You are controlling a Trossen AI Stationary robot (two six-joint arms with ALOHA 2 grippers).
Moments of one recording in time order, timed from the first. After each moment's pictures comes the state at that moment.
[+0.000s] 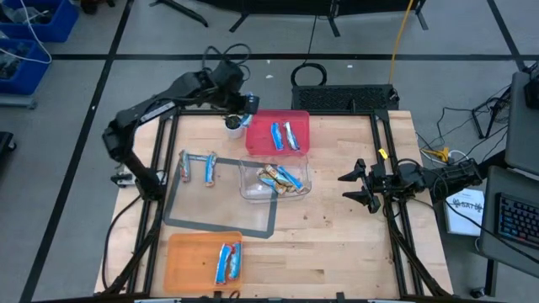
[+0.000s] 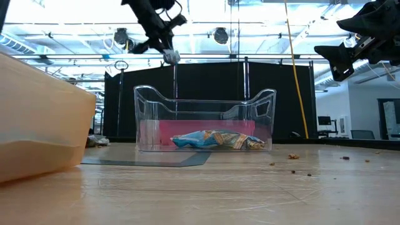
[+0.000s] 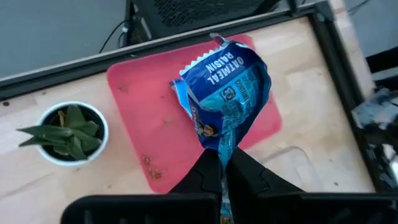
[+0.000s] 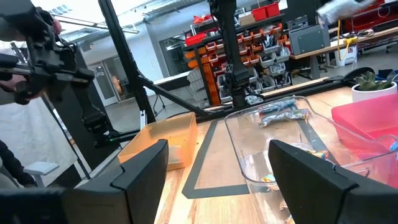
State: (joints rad) left arm 0.58 1.66 1.71 -0.95 0.08 -0.68; right arm 0.20 0.01 0.01 0.07 0.10 0.29
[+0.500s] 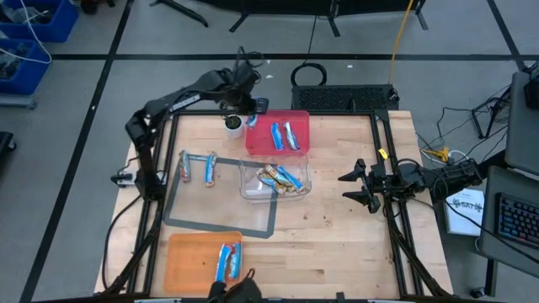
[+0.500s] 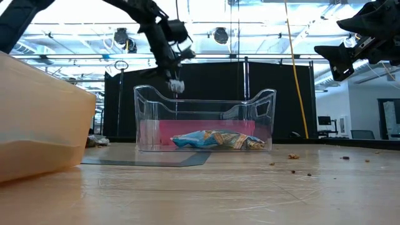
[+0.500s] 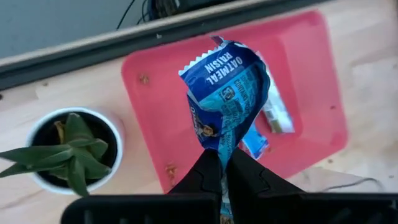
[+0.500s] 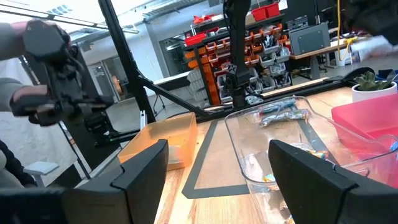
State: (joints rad) left arm 0.64 1.90 1.78 -0.97 0.11 -0.65; right arm 0.20 0.01 0.01 0.07 0.10 0.29
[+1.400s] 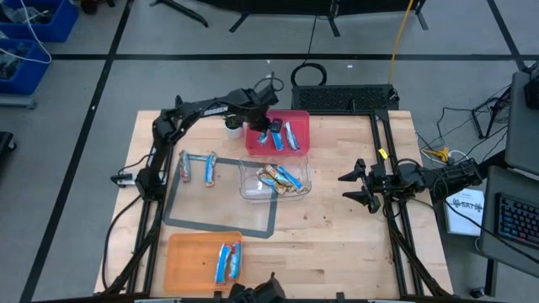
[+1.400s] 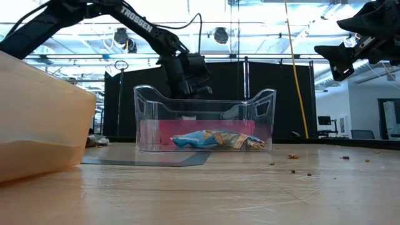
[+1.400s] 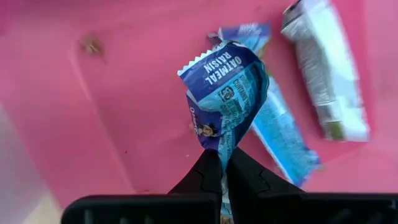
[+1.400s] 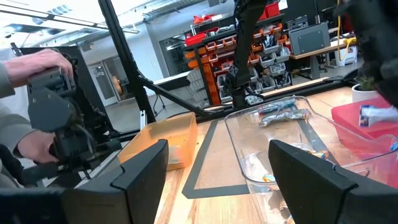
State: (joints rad) left arm 0.57 2.16 1.78 -0.86 0.10 -0.69; right arm 0.20 0.01 0.01 0.07 0.10 0.29
